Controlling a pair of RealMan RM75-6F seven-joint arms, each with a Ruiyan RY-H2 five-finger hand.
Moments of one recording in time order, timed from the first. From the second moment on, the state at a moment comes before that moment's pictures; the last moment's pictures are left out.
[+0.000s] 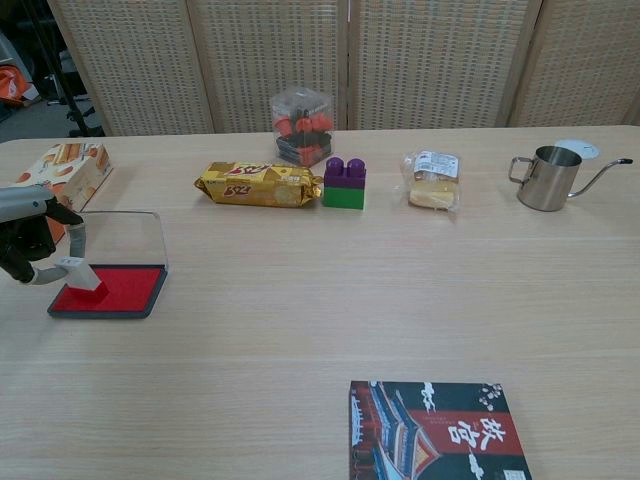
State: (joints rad) left arm -0.59 -1.36 -0.10 -1.43 1.04 0.82 0.18; right arm 0.15 -1.06 0.14 -1.59 -1.41 1.42 0.19
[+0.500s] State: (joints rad) left arm -0.55 -1.18 -0.12 -1.56 1.09 0.89 0.12; right arm 0.14 -1.06 0.14 -1.60 -1.43 1.42 0.18
